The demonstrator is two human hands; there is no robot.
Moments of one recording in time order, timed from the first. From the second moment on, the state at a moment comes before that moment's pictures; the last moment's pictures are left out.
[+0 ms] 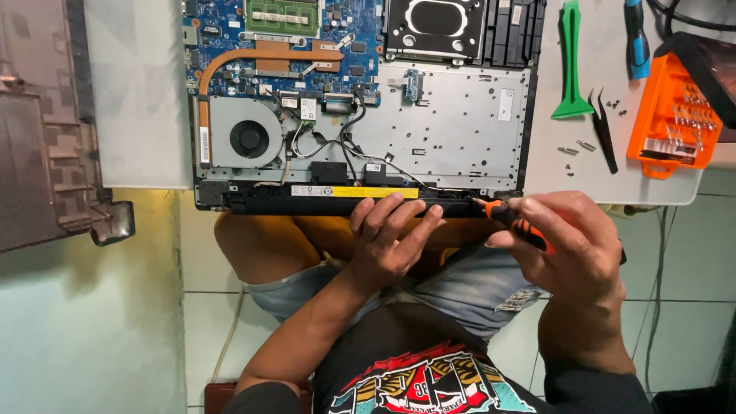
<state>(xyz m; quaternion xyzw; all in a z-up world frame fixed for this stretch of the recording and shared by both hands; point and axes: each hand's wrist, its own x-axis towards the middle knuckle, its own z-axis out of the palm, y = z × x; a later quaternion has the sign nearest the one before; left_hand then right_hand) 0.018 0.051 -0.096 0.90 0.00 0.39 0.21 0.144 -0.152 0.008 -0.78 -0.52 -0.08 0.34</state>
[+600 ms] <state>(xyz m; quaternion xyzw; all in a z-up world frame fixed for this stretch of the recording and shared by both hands) 0.018 0.052 -0.095 0.90 0.00 0.39 0.21 0.144 -0.151 0.018 -0.78 -0.52 -0.02 0.35</state>
